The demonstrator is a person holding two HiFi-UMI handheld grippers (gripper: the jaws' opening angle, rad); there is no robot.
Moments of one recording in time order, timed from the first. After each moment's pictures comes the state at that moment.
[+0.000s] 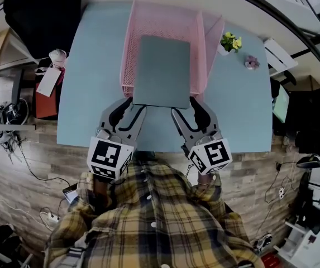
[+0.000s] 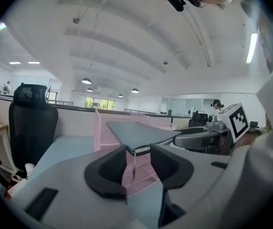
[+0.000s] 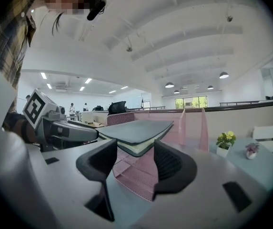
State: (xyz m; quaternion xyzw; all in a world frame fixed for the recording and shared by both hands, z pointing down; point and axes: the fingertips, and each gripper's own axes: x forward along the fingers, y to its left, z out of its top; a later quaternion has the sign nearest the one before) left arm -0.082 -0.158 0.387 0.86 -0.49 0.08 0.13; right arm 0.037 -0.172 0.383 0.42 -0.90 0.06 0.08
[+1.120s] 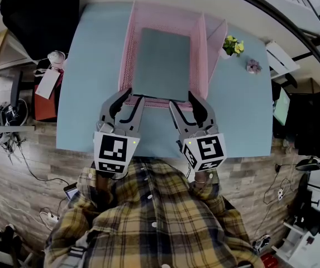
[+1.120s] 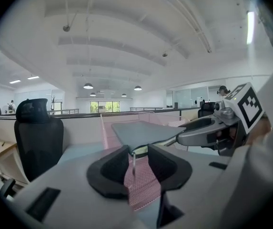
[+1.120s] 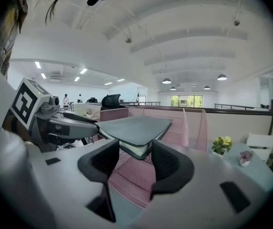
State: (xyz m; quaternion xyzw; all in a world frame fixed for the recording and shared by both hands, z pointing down) left arm -0.090 -0.206 0.381 0.83 -0.53 0.13 0.08; right arm 0.022 -0.215 0.385 0.44 -0.88 0.06 0.14
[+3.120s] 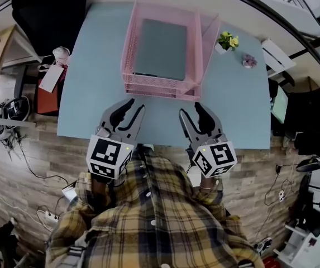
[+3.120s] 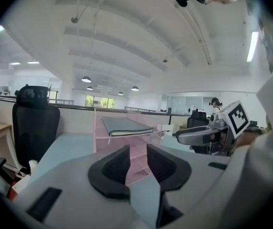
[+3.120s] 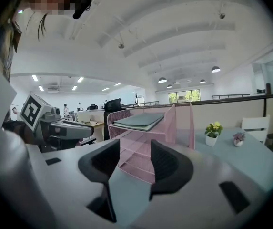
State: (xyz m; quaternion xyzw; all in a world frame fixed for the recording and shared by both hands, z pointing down) left arm -0.074 -0.119 0.380 0.85 -0.49 0.10 0.13; right arm 0.069 -0.132 0.384 0.44 -0.88 0.11 0.10
